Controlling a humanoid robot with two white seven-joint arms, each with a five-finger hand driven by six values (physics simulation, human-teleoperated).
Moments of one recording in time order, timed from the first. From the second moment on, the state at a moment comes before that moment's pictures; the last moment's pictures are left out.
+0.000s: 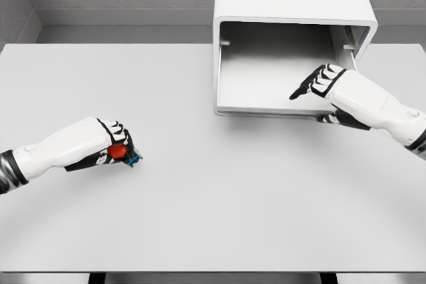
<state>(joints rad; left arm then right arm) -0.04 0.74 -0.16 -1.77 -0.37 -0.61 -0.41 -0.17 -0.71 0.12 -1.73 0.41 -0.64 0.27</state>
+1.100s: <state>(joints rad) -0.12 0.69 -0.13 -1.80 -0.35 -0.61 -0.41 -0.03 -0.72 -0.14 -1.75 0.27 -0.61 0.23</state>
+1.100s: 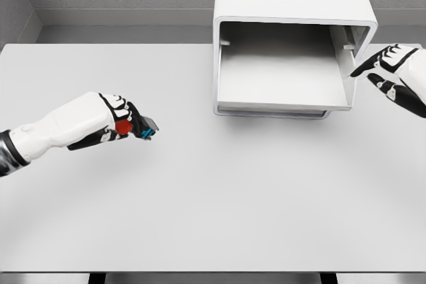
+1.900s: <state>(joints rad) -0.19 0.59 -0.14 -1.80 -0.35 -0.61 -0.41 0.08 -0.71 -0.24 -1.75 0.27 -0.61 0.23</state>
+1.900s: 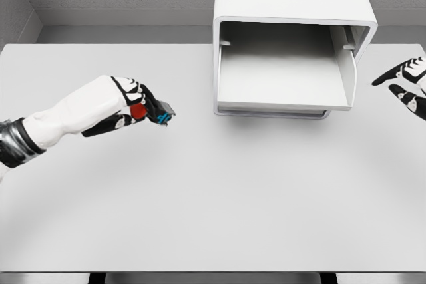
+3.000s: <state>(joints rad) -0.35 0.37 -0.27 -1.80 -0.37 -0.61 -0.42 0.11 -0.71 -0.26 -1.75 0.28 -0.61 0.23</state>
